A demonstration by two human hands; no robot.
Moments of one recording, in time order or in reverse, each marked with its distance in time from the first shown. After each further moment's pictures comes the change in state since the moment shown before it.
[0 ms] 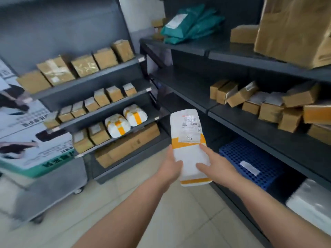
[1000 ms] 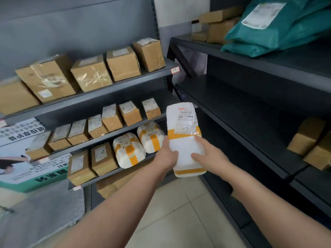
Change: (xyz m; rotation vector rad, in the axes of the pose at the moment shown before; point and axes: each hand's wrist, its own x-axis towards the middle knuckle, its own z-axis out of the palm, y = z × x) left_hand 0.391 0.033 -0.253 0.039 0.161 -0.070; right_hand 0.430 -0.193 0.031 0.017 -0.044 -0.053
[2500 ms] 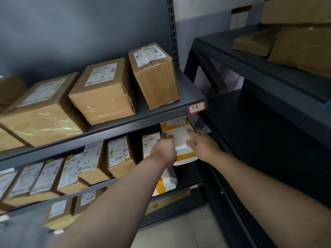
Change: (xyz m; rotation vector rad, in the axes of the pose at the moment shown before) left_hand 0.365 0.093 -0.074 0.940 0.115 0.016; right_hand 0.438 -0.062 -0.030 -0.189 -0.047 -0.231
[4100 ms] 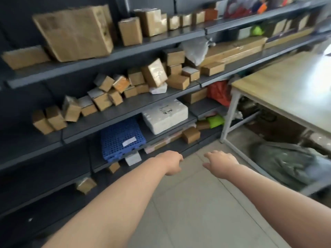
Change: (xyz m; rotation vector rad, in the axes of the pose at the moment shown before) left_hand -0.841 0.071 0.210 0.792 -0.599 1.864; right_hand -1.032 -0.151 0.288 -0.023 0.437 1.630
